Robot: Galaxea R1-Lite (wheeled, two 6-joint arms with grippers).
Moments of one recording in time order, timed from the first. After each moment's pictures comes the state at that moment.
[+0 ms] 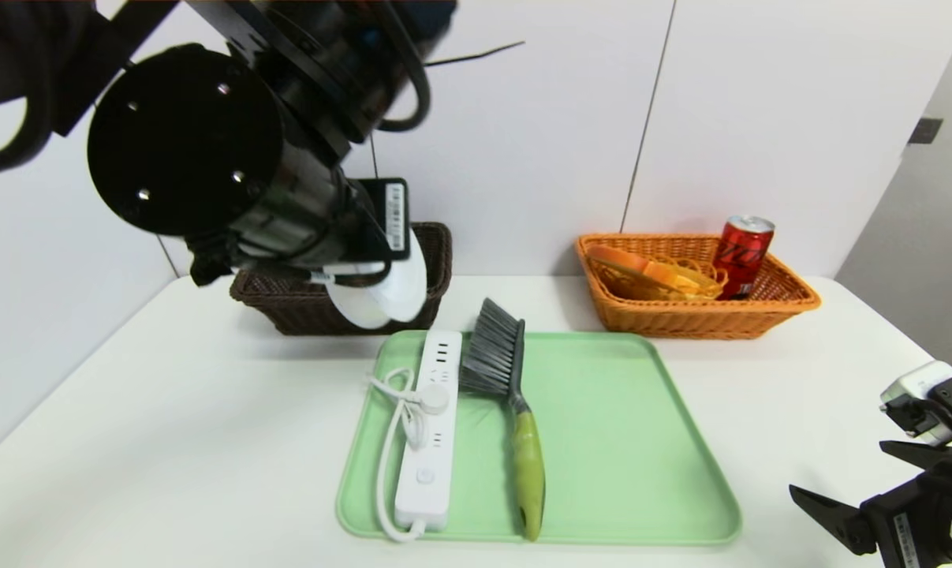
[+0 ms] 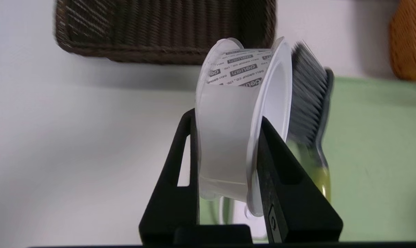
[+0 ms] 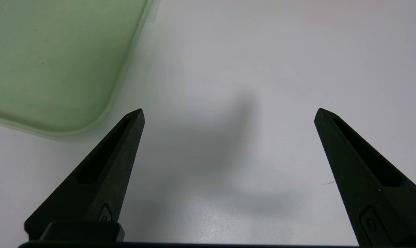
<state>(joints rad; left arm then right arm) -0.84 1.78 -1.96 0.94 0.72 -0.64 0.25 1.12 -0.36 -0.13 -0.16 -0.18</state>
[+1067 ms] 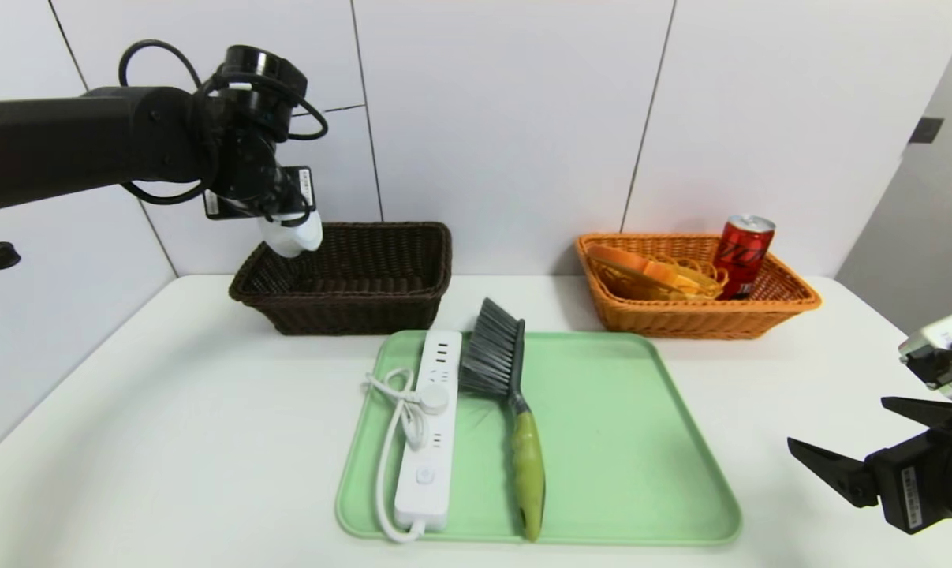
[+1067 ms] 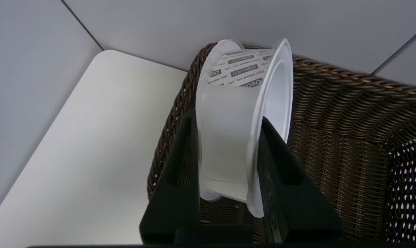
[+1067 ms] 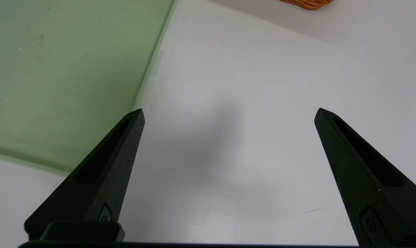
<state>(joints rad) -0.27 2.04 -1.95 0.44 0.58 -0.30 0.25 1.11 -0.45 -0.13 -0.15 -0.17</state>
